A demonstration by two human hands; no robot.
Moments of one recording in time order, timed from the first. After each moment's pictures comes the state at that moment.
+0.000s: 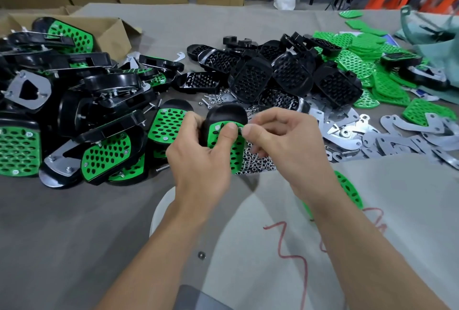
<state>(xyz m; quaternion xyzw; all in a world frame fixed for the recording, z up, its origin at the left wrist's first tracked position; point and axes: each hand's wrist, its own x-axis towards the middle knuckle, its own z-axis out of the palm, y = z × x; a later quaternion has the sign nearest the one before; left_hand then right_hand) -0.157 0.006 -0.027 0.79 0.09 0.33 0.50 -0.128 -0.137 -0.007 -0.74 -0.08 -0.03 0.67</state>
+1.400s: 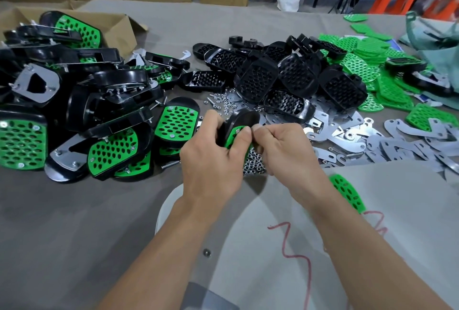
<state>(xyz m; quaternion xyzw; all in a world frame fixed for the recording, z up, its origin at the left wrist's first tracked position) -0.157 0.005 -0.032 0.83 0.05 0.34 0.44 -0.126 -0.124 -0.014 -0.84 -0.07 -0.01 0.54</state>
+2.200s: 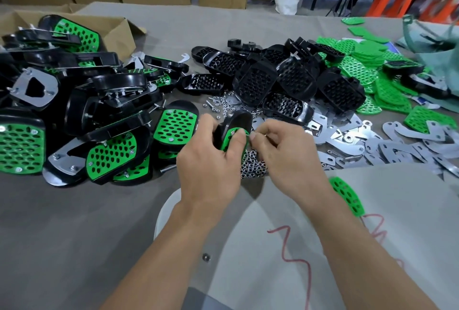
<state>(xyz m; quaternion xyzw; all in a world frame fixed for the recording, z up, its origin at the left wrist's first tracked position) -0.156 0.004 -0.029 0.84 0.08 0.34 0.42 -0.127 -0.130 -0.014 -0.88 -0.12 -0.08 0.45</state>
